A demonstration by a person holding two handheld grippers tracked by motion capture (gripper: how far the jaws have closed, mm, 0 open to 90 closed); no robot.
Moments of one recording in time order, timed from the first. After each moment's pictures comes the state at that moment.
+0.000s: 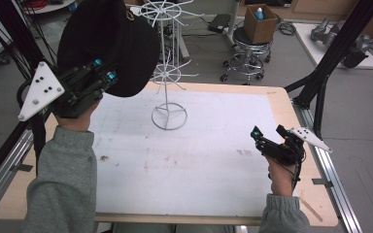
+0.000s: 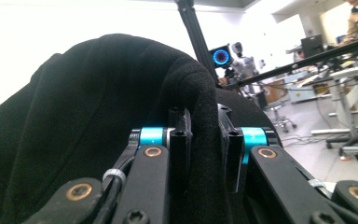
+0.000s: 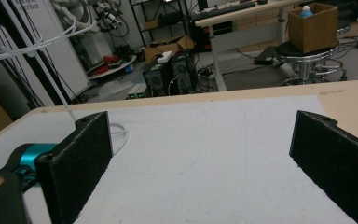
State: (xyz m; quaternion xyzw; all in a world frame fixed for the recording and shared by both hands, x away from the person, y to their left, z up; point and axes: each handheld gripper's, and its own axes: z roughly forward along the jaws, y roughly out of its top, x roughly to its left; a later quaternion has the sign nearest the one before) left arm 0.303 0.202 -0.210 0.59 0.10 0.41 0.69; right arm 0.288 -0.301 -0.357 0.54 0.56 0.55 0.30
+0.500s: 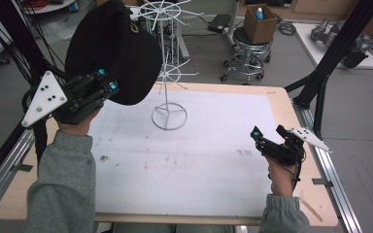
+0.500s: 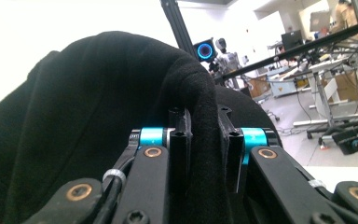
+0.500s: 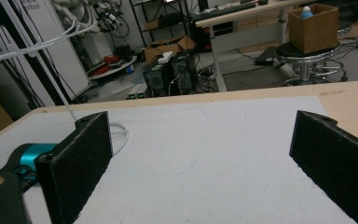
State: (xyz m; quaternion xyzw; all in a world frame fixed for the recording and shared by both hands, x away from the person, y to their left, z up) left arm 0.306 0.211 -0.230 0.61 0.08 0.40 0.68; right arm 0.287 -0.300 -0.357 0.54 0.56 0.55 0.30
